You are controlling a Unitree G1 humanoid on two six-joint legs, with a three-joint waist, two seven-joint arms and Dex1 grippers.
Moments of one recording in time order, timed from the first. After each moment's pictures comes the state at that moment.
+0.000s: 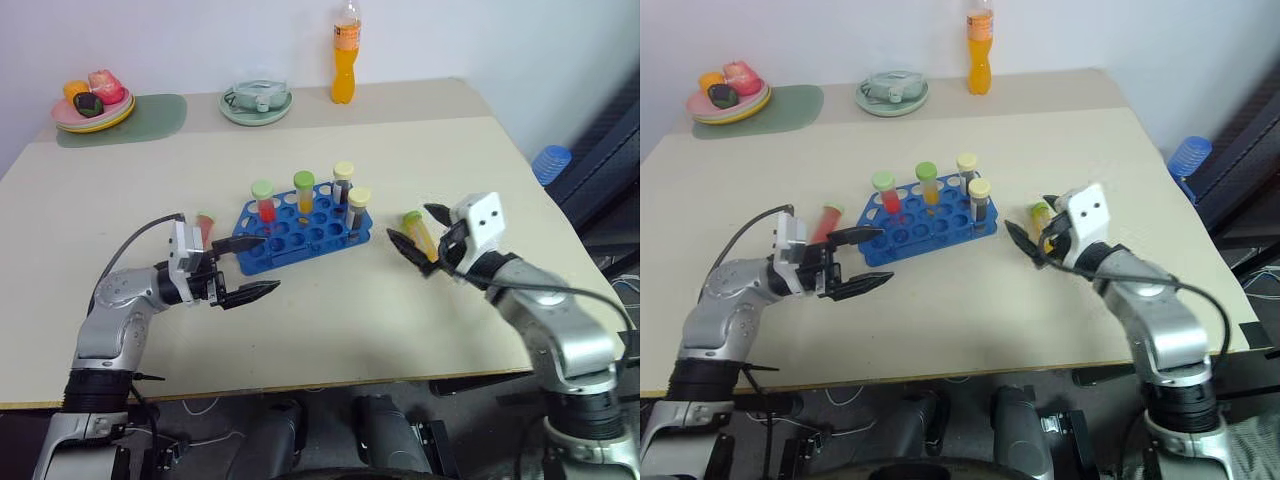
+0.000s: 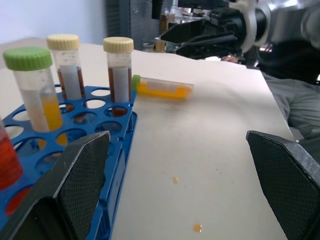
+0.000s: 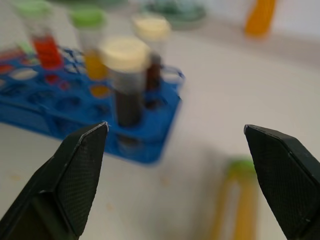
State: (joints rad) left arm -0.28 0.55 0.09 0.06 -0.53 0.13 -1.28; right arm -0.31 -0.57 -0.13 -0.44 0.45 0.88 0.41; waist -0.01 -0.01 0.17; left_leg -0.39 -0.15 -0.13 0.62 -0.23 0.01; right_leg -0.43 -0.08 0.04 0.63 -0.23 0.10
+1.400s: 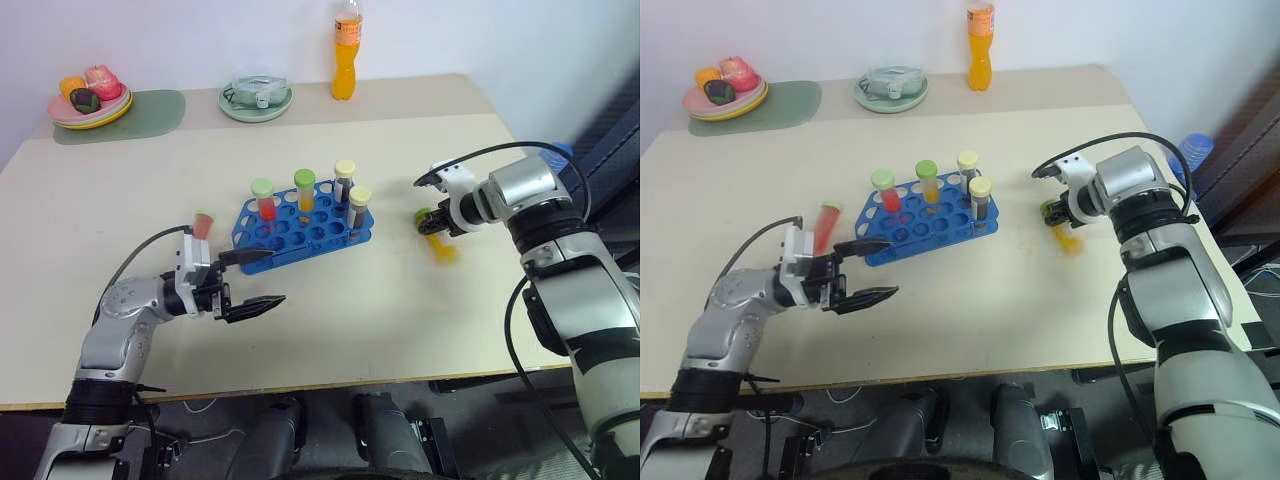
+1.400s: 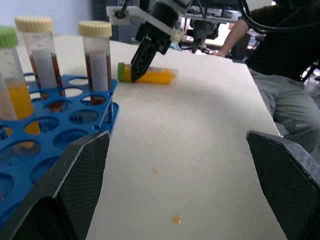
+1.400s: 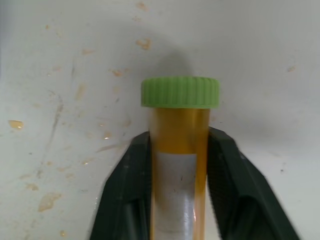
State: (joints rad) left arm -0.20 0.56 0.06 0.00 -0.53 0.12 -1.27; right arm -1.18 -0.59 0.39 0.82 0.13 1.14 0.75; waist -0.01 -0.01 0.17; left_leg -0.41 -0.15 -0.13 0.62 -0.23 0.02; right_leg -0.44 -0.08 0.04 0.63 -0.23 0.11
